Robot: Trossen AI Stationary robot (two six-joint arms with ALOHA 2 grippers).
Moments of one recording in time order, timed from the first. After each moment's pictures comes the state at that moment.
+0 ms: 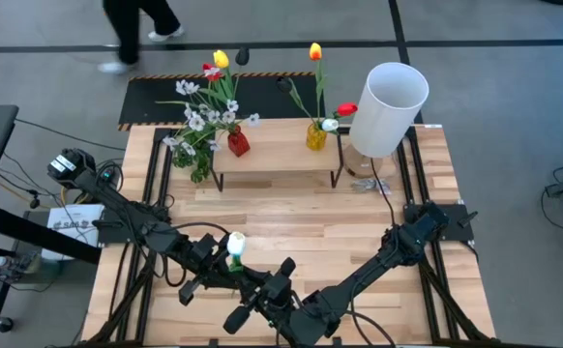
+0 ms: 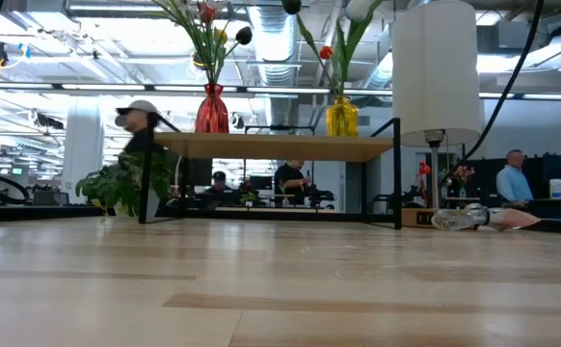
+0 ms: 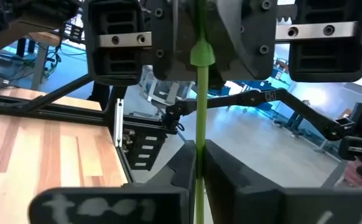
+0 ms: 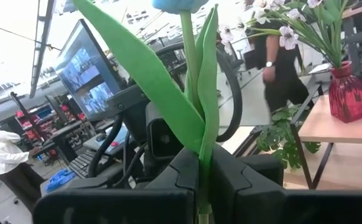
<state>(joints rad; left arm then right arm) -0.59 1.20 0.64 0.64 -0.07 -0.40 0.64 2.43 2.35 0.37 1.34 0.15</state>
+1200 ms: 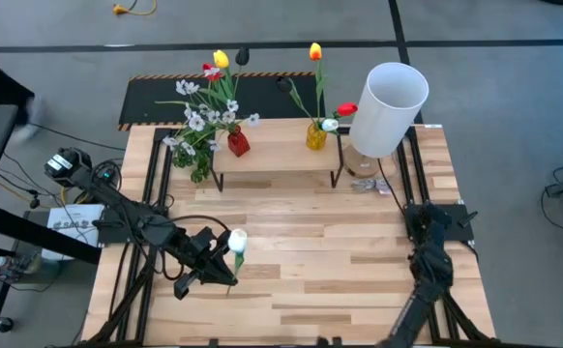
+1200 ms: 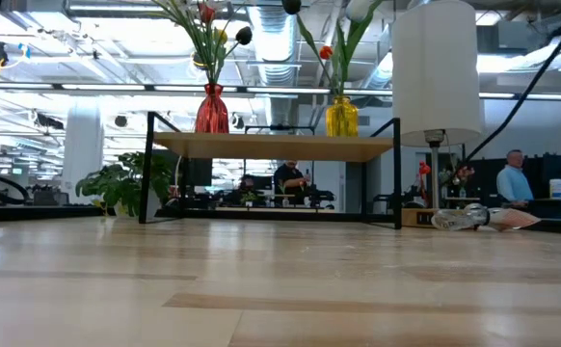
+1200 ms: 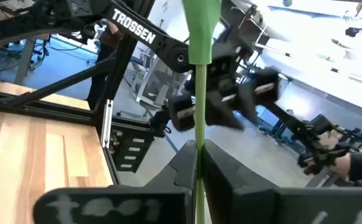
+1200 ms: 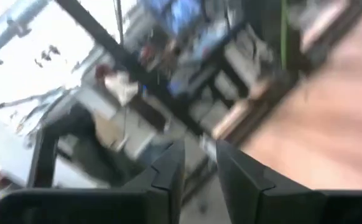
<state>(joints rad) -0.56 1.14 0.64 0.62 0.00 -0.48 0.96 2.42 2.35 -0.09 1.20 0.88</state>
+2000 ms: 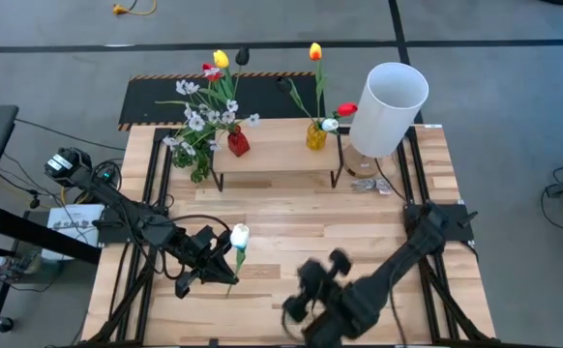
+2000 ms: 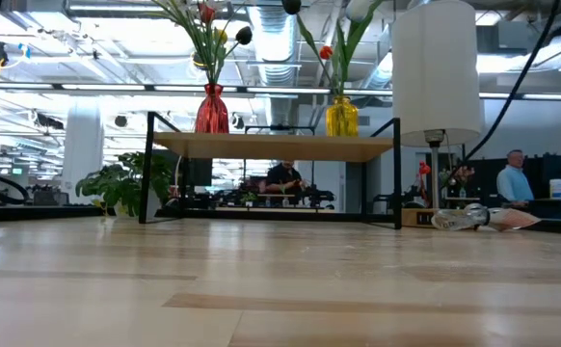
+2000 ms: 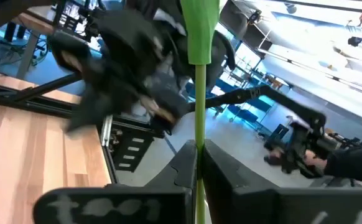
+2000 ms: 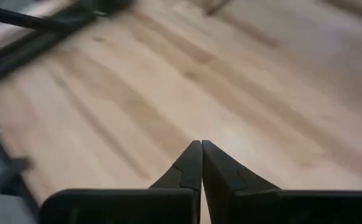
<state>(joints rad) -0.56 1.14 0.64 0.62 -0.02 -0.52 0.72 2.26 2.35 -1.49 0.80 1.42</state>
